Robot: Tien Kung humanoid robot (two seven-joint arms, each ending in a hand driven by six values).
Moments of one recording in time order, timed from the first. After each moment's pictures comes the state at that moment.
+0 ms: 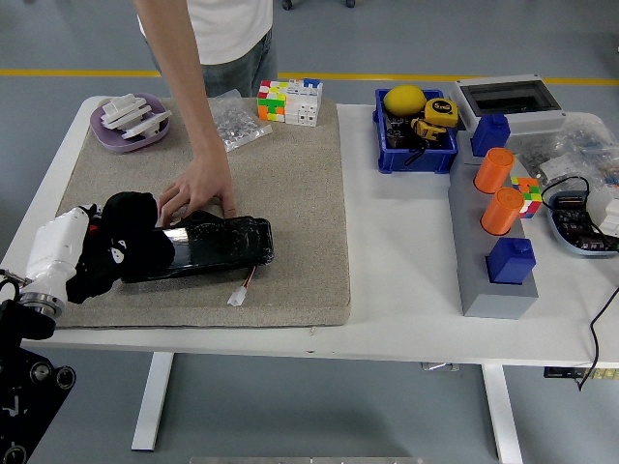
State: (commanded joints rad) left arm -0.03 0.25 -1.32 -1.35 2.12 0.32 0.13; right arm -0.05 -0.13 2.06 0.18 -0.89 -0.16 0.02
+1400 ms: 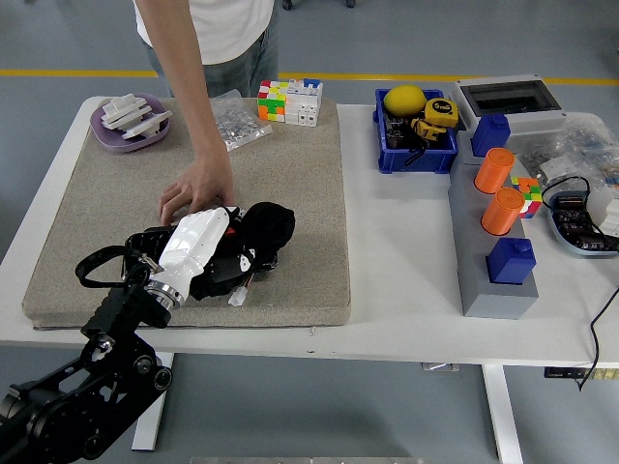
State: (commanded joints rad) left arm -0.25 0.18 -0.87 -1.31 2.06 0.32 0.16; right arm -0.04 -0.14 2.05 0.18 -0.89 -0.16 0.01
